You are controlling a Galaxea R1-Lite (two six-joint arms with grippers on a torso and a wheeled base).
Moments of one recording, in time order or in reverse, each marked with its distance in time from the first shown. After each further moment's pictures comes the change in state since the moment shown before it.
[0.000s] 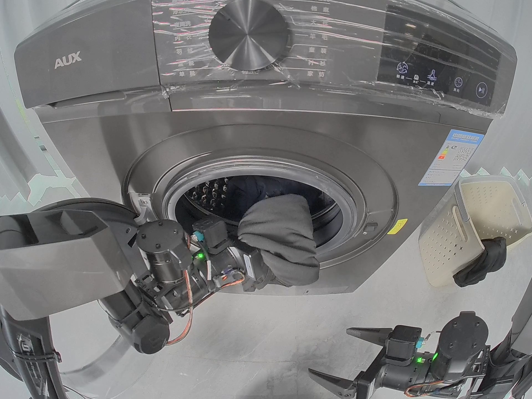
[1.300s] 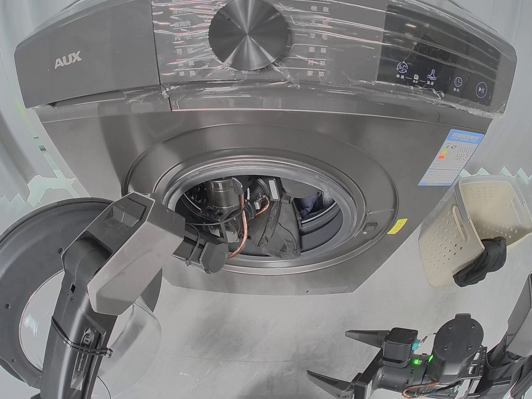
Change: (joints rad) left arm 0.076 0.380 -0.988 0.530 0.256 -0.041; right arm 0.003 0.023 0.000 -0.003 -0.001 0.003
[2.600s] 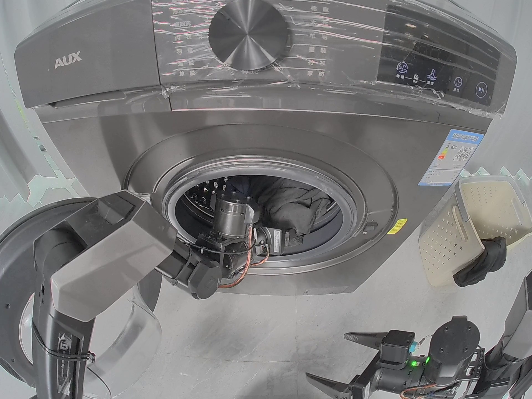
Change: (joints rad) left arm -0.067 -0.163 0.349 0.261 -0.026 -0.014; right arm 0.005 0.017 0.000 -0.001 -0.002 0.001
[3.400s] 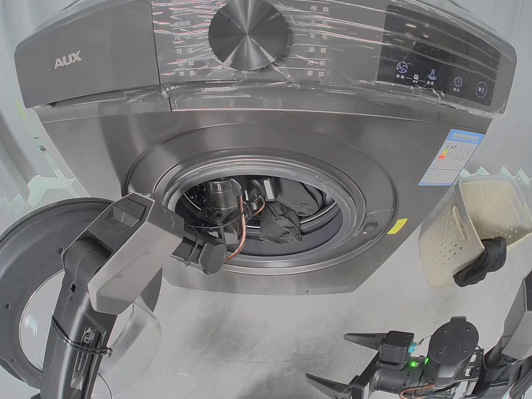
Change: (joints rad) left arm 0.076 0.168 -0.340 -0.251 0.097 -0.010; right arm 0.002 0.005 0.000 0.000 0.000 0.001
